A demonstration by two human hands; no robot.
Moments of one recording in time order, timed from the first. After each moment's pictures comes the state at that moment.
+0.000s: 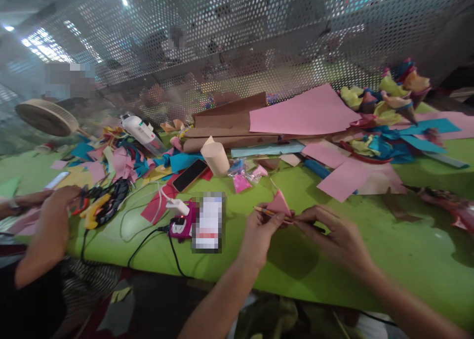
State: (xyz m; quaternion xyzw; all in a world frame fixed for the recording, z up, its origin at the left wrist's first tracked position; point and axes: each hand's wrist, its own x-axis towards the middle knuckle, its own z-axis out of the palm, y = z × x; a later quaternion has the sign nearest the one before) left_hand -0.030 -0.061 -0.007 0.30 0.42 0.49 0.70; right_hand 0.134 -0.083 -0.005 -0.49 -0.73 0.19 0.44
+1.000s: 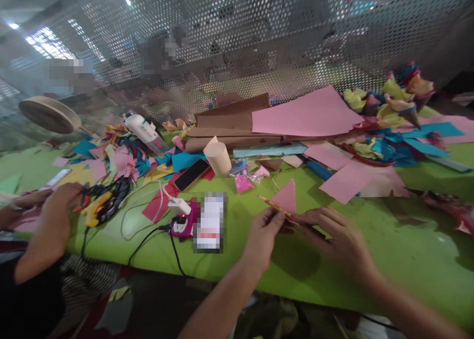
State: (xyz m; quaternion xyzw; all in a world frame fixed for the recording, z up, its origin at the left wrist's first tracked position) left_hand -0.028 -0.065 -0.008 0.32 0.42 0.46 0.72; right_hand 0.132 -0.081 -0.003 -0.45 -0.77 0.09 0.45
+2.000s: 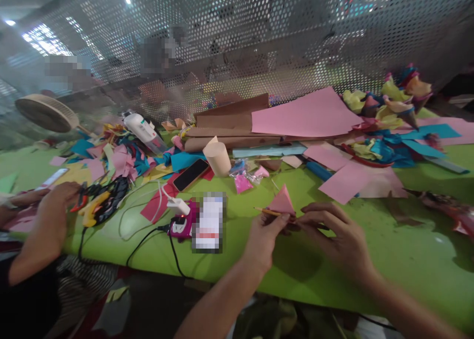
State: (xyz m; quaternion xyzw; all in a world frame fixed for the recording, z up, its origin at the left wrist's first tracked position) left_hand -0.022 -0.064 -0.001 0.26 0.44 0.47 0.72; right_hand 0.132 -0.083 -0.007 -0.48 -0.72 0.11 0.49
